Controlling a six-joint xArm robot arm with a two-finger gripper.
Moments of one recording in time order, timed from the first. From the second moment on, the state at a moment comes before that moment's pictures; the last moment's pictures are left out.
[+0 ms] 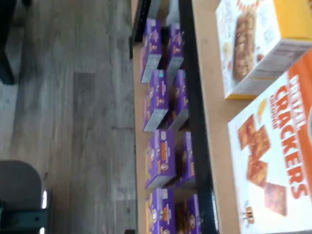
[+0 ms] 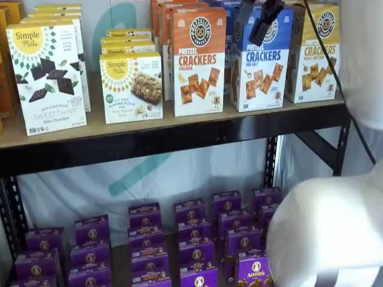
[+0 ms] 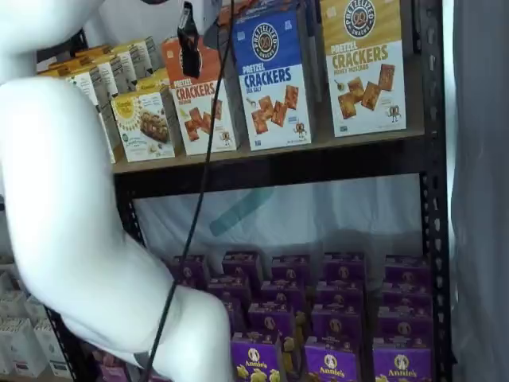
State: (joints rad) arm -0.23 -0.58 -1.36 0.45 1.76 -1.63
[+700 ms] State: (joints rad) arm -0.31 -0.48 -1.47 0.55 1.68 -1.65
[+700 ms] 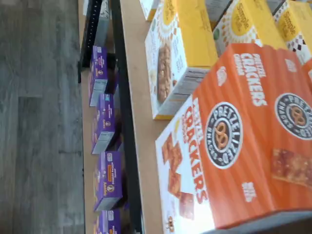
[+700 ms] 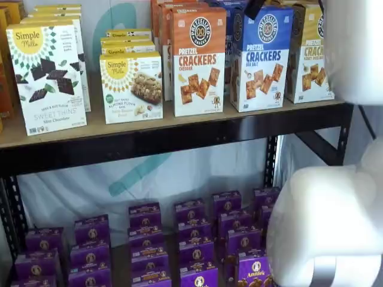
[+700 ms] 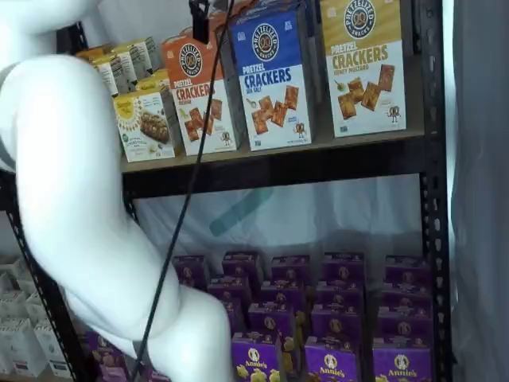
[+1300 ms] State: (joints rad) arm -0.29 -0.34 -1.60 0.49 1.65 -1.68
